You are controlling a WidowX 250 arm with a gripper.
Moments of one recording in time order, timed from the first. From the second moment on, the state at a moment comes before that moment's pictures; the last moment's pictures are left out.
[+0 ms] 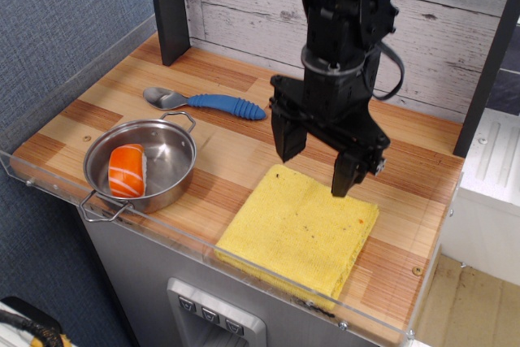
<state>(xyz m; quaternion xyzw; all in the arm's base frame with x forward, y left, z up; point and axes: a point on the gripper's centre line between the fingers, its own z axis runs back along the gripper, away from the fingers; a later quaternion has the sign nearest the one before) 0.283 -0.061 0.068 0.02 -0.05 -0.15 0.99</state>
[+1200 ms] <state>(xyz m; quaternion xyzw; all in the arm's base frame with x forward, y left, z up) 0.291 -0.145 0.112 0.00 -0.06 -0.20 0.98</state>
